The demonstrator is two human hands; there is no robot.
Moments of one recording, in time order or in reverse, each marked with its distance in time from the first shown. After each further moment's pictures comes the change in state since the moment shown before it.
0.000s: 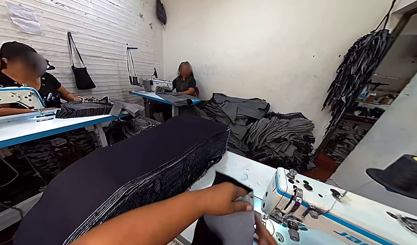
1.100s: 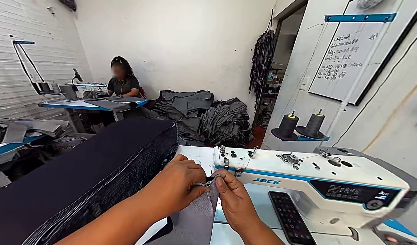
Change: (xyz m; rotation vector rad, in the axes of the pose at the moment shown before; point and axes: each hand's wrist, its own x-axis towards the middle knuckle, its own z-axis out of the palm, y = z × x) left_hand 0.002 0.055 -0.007 0.579 0.495 0.574; right_hand 0.047 -0.101 -0.018 0.394 0.314 -0.292
